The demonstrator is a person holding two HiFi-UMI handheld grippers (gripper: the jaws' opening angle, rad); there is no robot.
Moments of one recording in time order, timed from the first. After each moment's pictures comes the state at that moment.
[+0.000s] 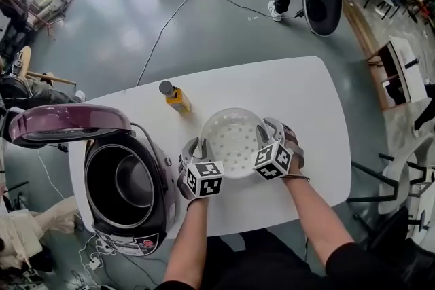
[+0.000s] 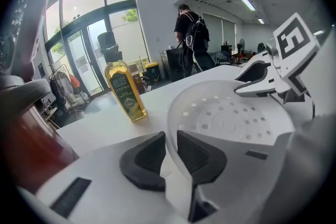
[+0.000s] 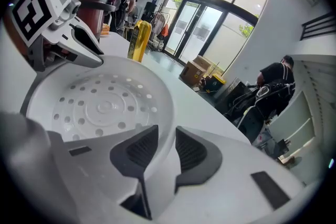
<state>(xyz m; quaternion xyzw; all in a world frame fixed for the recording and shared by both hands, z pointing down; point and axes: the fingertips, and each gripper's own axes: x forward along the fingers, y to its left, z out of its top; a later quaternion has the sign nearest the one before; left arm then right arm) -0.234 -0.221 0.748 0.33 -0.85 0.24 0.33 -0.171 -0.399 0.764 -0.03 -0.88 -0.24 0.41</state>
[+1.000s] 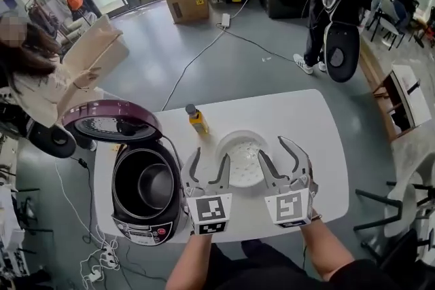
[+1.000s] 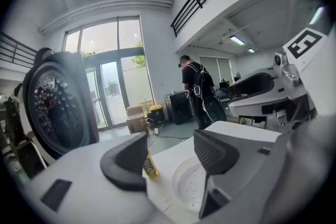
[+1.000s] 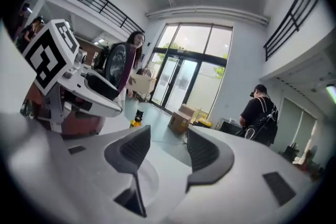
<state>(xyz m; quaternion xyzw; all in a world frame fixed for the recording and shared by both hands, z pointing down) -0.179 -0.233 0.507 0.36 -0.91 0.15 0.13 -0.118 -0.345 0.483 -0.01 -0.97 -0.20 0.13</state>
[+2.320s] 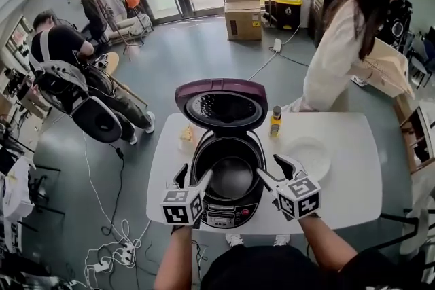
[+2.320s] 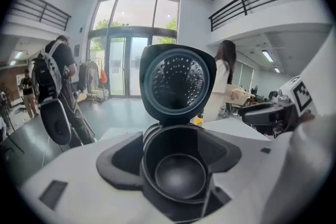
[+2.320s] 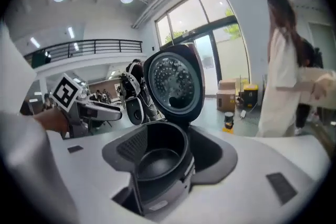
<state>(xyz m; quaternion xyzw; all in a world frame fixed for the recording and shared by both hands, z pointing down) -0.233 0.105 0.470 0.30 -0.92 0.04 0.26 -0.173 -0.082 0.469 -0.18 -0.96 0.06 0.20</state>
